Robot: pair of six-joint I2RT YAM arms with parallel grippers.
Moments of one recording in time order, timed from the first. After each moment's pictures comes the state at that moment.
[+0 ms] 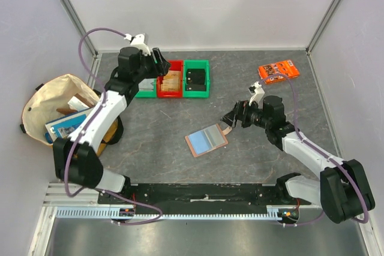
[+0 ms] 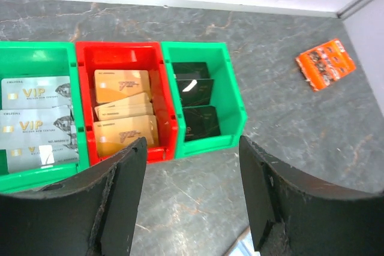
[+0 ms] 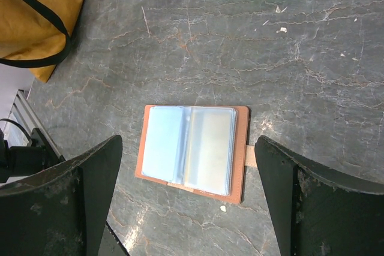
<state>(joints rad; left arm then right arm) -0.26 1.48 1.26 -0.14 0.12 -0.35 0.33 1.16 0.53 0.20 -0.50 0.44</state>
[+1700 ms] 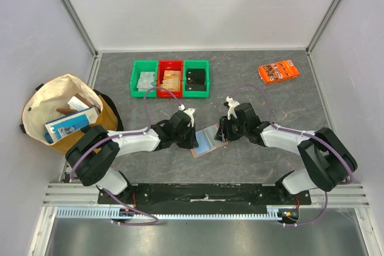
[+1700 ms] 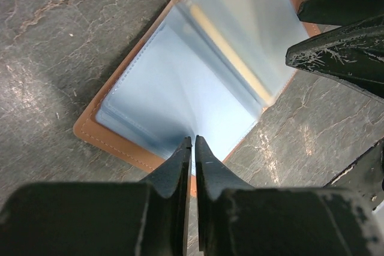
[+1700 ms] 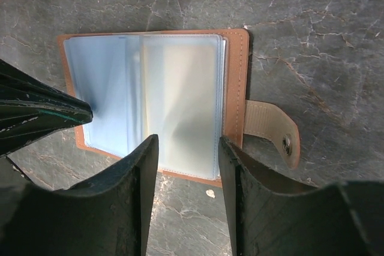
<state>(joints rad) -0.82 1.52 0.68 -0.02 0.11 -0.61 0.57 1.46 0.59 0.06 -0.29 0.38</state>
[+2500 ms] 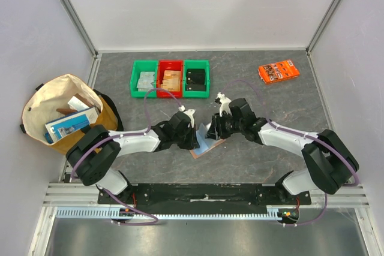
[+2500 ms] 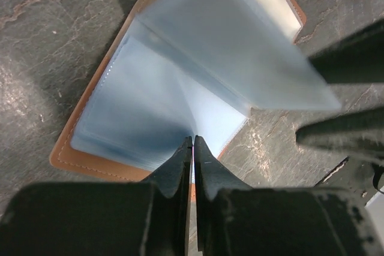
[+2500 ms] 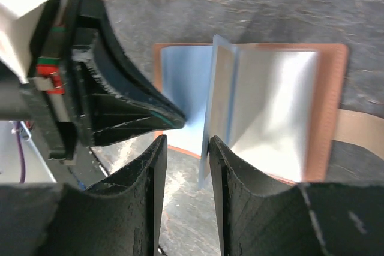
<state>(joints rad) -0.82 1.54 0.67 0.02 0.14 -0.62 0.62 1.43 0.68 0.05 -0.42 0.41</state>
